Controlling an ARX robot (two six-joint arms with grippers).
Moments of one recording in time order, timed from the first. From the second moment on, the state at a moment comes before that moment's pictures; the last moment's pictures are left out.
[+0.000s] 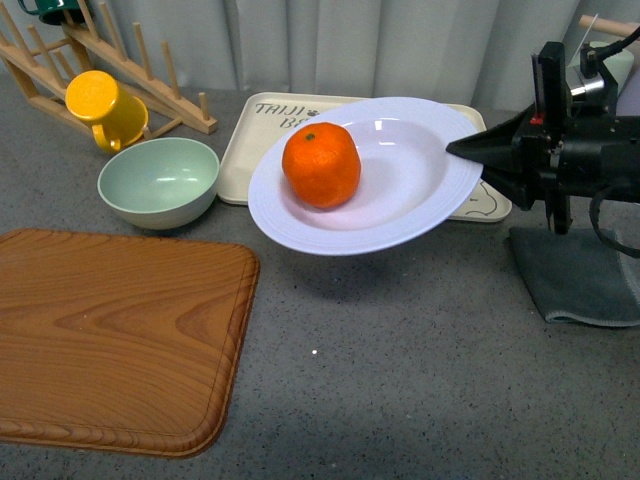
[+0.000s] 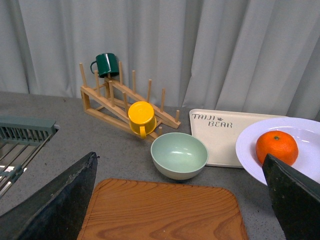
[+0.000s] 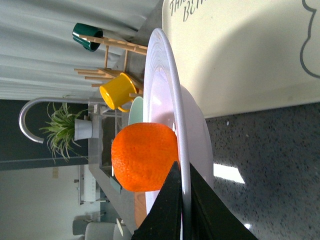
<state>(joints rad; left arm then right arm) 0.00 0.00 0.02 0.00 0.00 0.00 0.07 2.15 0.92 0.77 -0.79 0.96</state>
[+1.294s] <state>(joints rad) 0.00 0.00 0.02 0.00 0.00 0.00 0.12 2.79 1.98 0.26 -0.70 0.96</state>
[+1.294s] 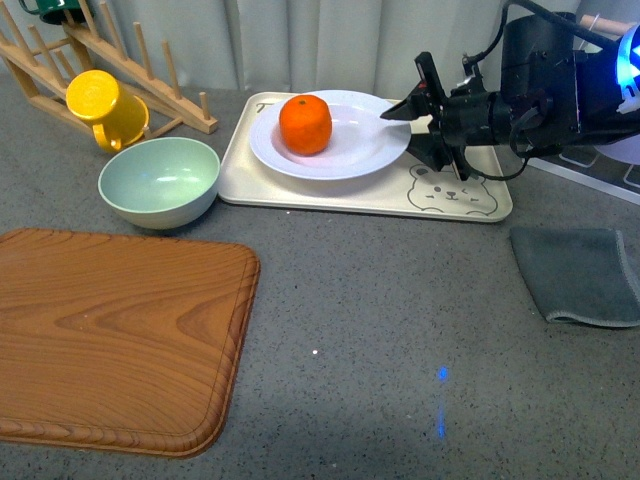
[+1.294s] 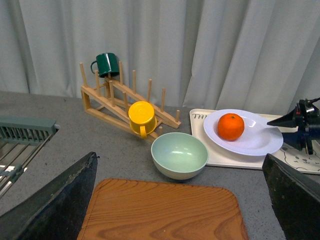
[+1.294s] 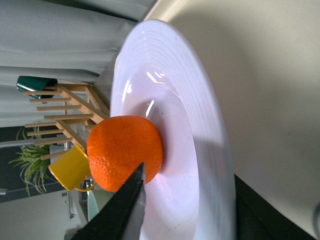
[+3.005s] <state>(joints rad) 0.00 0.00 0.02 0.00 0.00 0.00 -0.06 1.23 0.24 0.54 0.03 -0.12</state>
